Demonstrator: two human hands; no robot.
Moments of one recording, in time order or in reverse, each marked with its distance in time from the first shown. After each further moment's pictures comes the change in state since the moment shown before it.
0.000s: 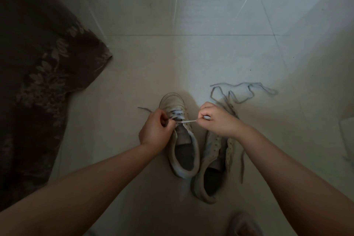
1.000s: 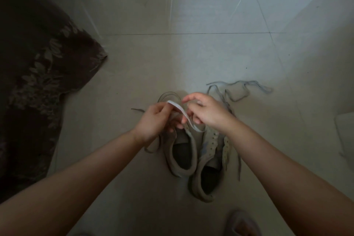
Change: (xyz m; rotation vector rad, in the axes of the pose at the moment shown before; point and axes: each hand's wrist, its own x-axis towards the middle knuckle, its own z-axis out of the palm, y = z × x) left_hand -0.003 0.048 -0.036 -0.593 -0.499 0.060; right_hand -0.004 -0.055 -0.006 0.500 0.077 0.115
